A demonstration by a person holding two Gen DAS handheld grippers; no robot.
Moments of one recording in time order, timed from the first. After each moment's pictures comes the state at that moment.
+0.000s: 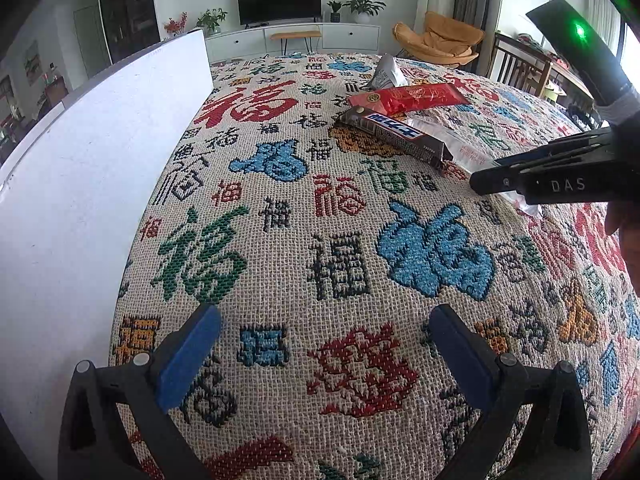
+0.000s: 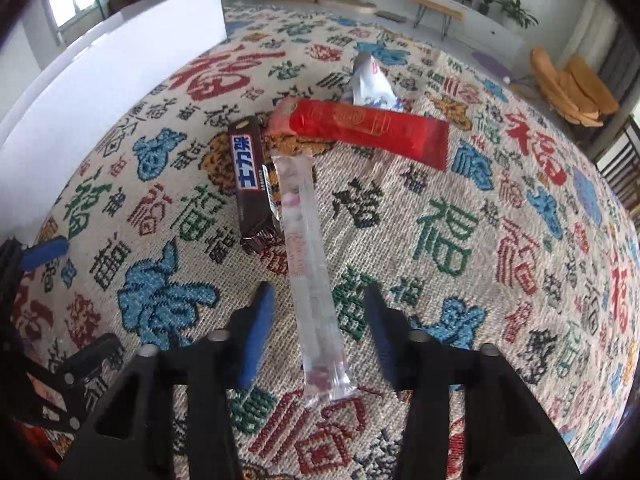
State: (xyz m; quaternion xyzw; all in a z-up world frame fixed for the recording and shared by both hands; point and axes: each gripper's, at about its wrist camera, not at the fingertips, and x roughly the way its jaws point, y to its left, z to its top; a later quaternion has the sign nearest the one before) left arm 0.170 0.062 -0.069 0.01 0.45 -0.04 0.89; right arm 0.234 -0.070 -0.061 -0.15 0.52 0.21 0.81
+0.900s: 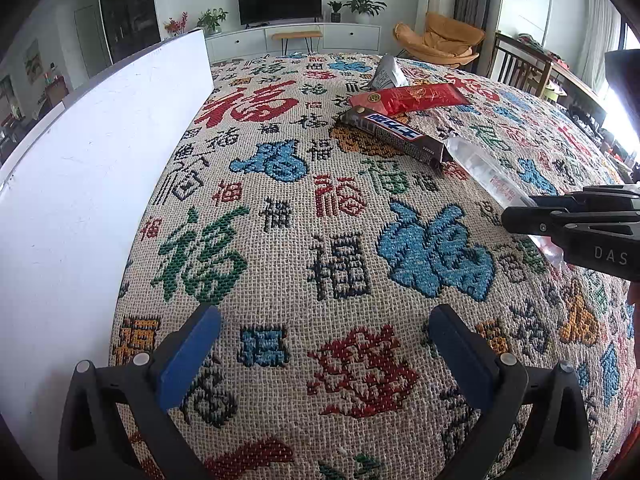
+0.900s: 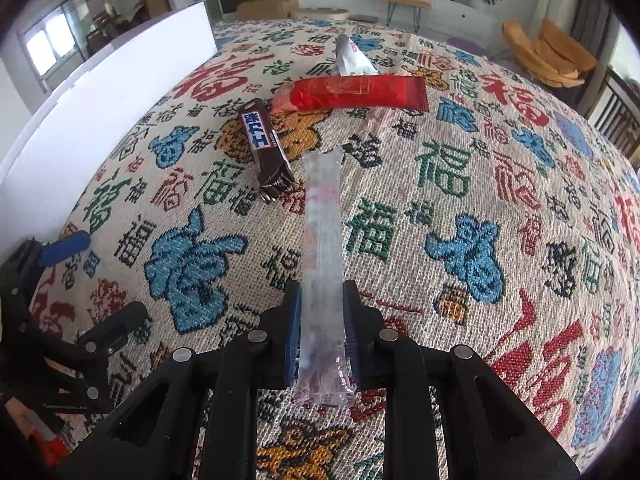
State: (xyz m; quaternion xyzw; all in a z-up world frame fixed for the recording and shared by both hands) left arm 0.171 0.062 -0.069 0.01 0.45 -0.04 0.89; right arm 0.182 -0.085 -0.061 -0.09 0.50 0.19 0.84
